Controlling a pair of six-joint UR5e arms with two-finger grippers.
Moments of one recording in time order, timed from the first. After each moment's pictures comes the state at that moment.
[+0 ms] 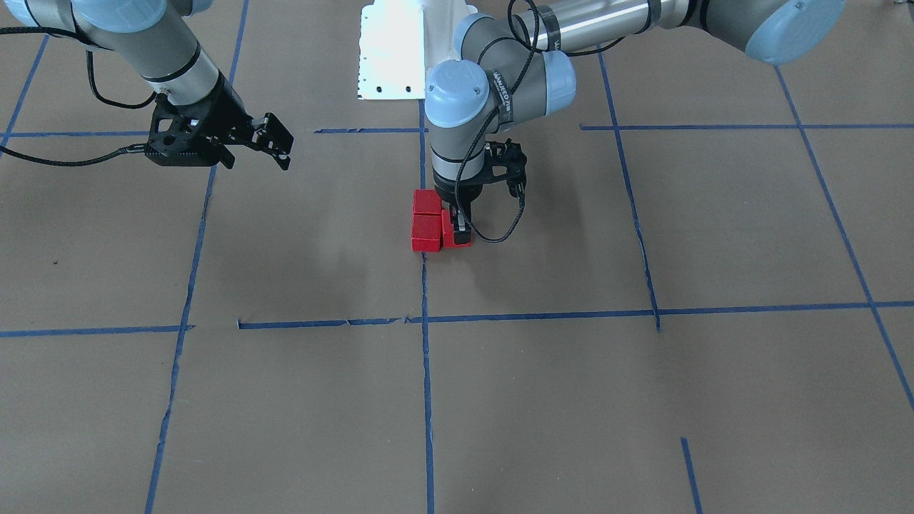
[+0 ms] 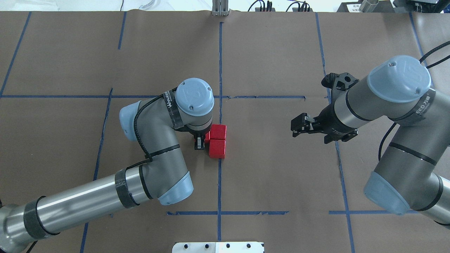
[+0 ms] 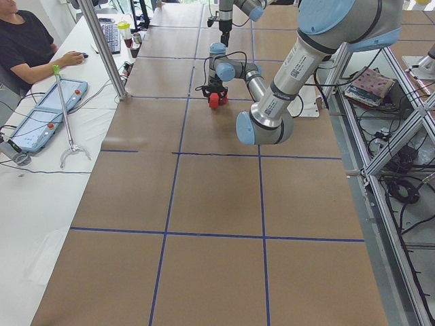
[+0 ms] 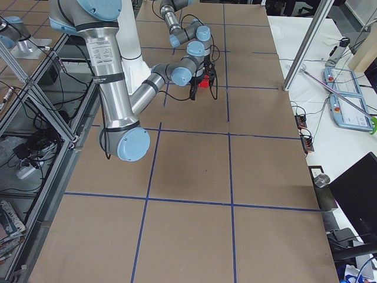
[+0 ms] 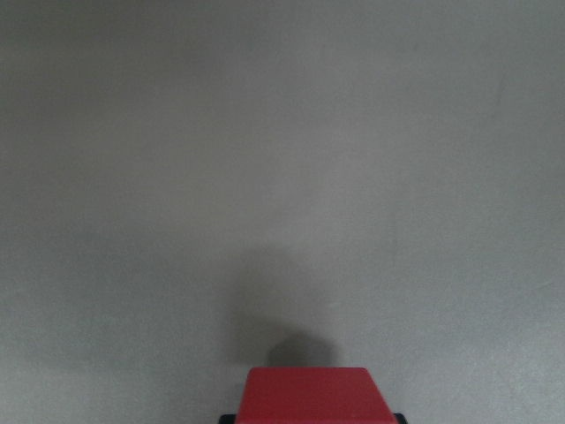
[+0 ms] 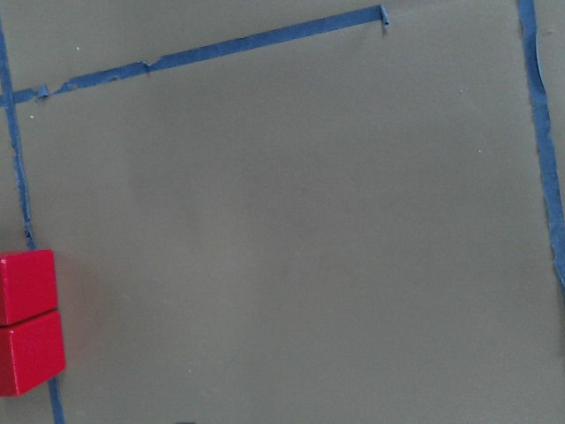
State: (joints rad) left arm -0.49 -2.39 -1.47 -1.57 -1.81 -2.81; right arm 0.68 -1.32 2.06 -1.50 2.10 1.29
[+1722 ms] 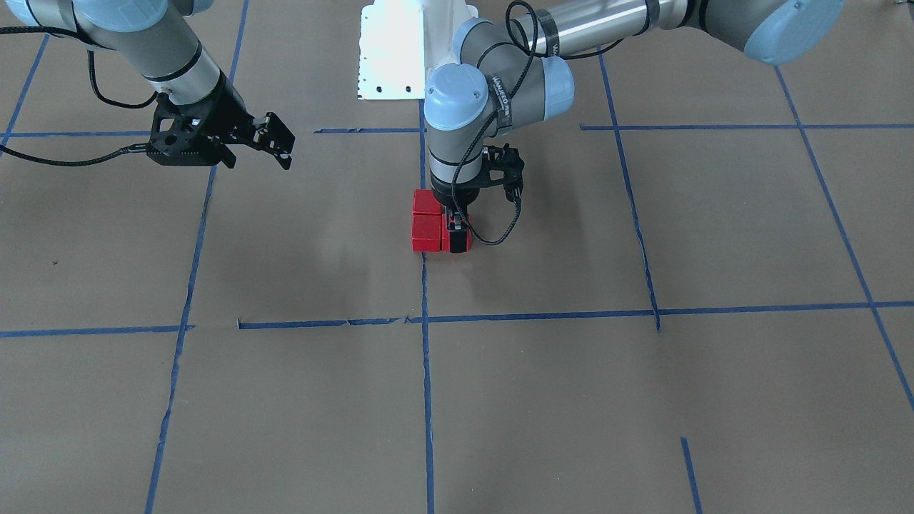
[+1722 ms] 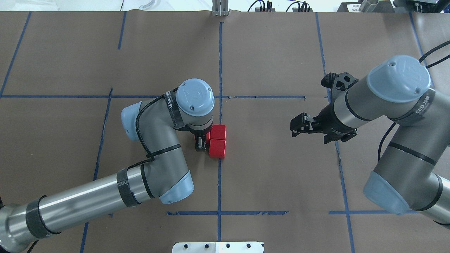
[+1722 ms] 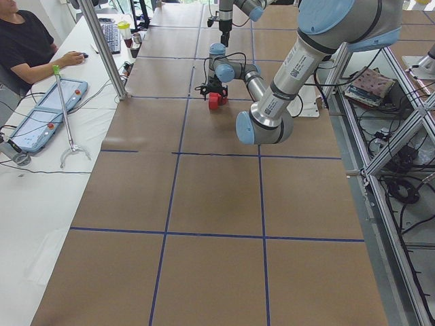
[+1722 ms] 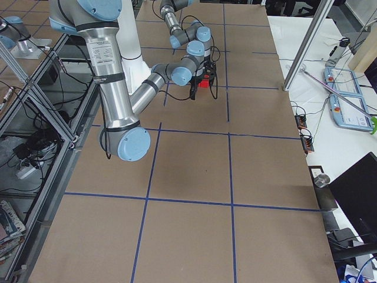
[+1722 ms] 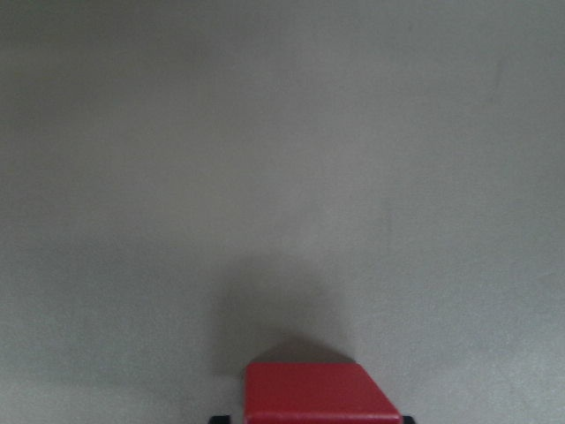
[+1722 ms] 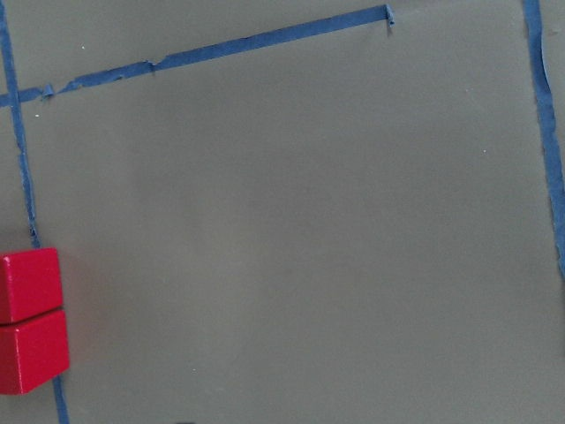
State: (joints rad) left arm -0.49 -2.40 -1.46 -1.61 -1.81 -2.78; right arm 0.68 -1.31 2.06 -1.50 2.10 1.29
